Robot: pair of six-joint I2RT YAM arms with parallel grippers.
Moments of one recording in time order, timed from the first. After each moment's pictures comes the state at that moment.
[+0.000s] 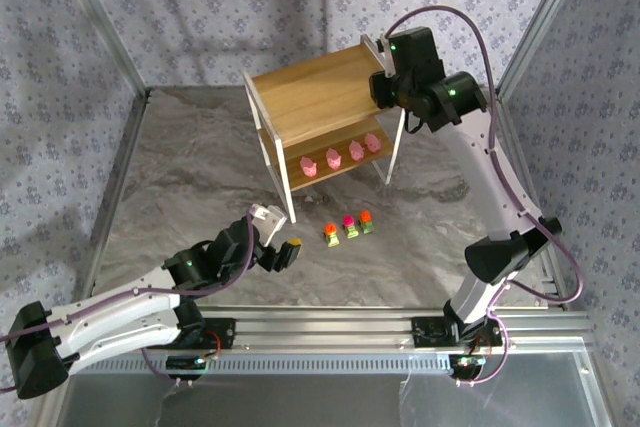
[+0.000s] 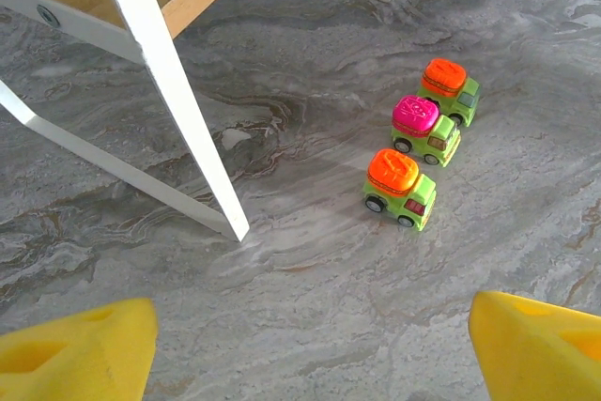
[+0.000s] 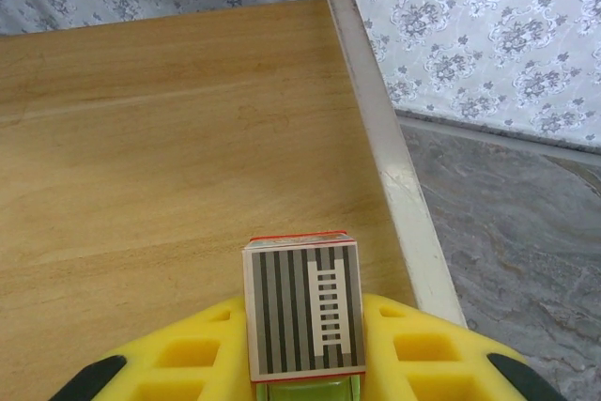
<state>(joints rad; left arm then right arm) -1.01 0.79 0.46 -0.24 -0.27 -0.22 0.47 1.70 2.13 -1.06 0.19 0.13</state>
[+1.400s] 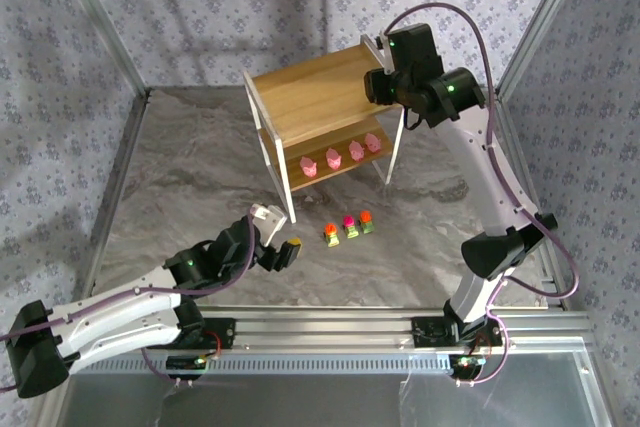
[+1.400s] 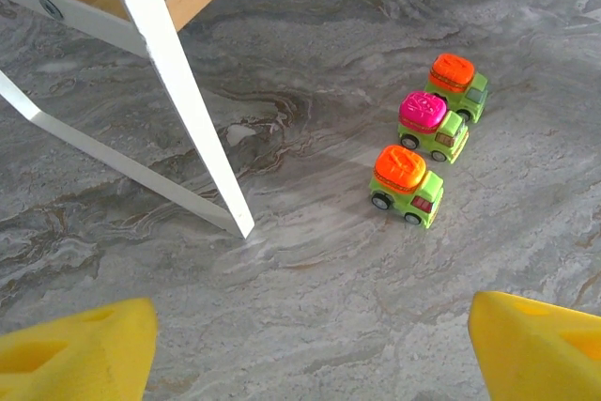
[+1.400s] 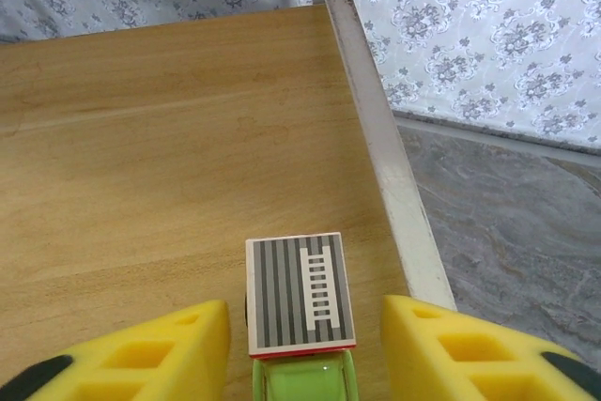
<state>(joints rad) -1.01 0.80 0.46 -0.24 -0.28 -0.22 0.47 1.73 2.17 -1.08 0.19 0.12</state>
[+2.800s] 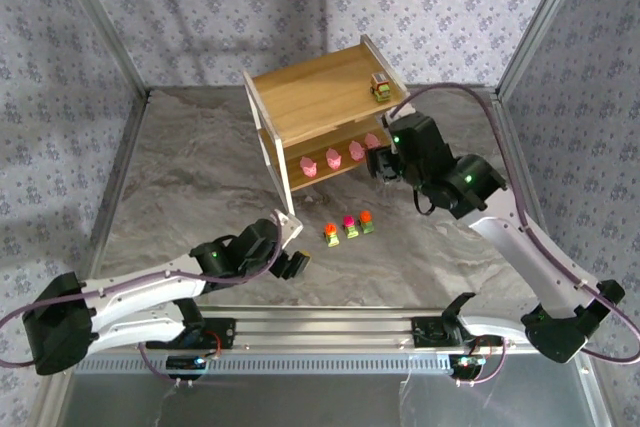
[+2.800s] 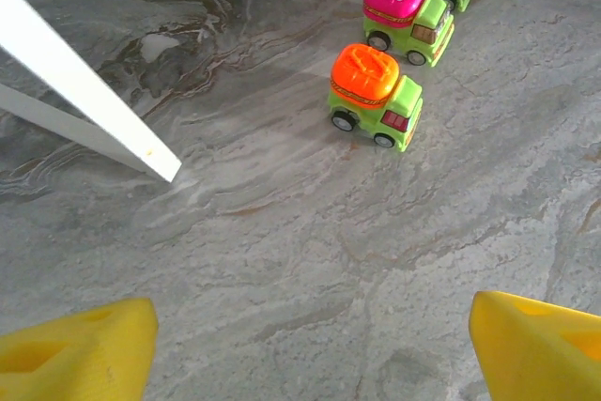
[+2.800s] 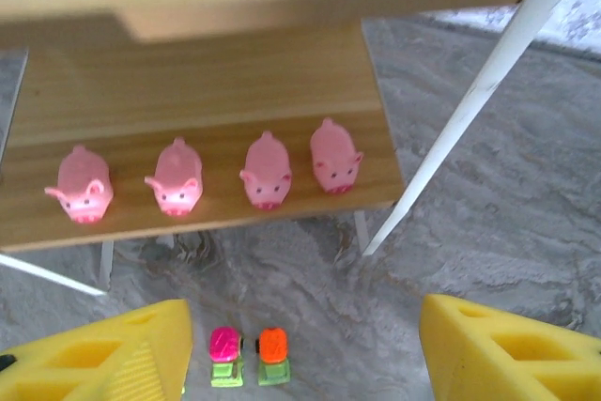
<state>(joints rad) -1.02 1.03 0.49 -0.22 -0.17 -0.22 0.70 1.20 1.40 -0.91 0.34 0.25</state>
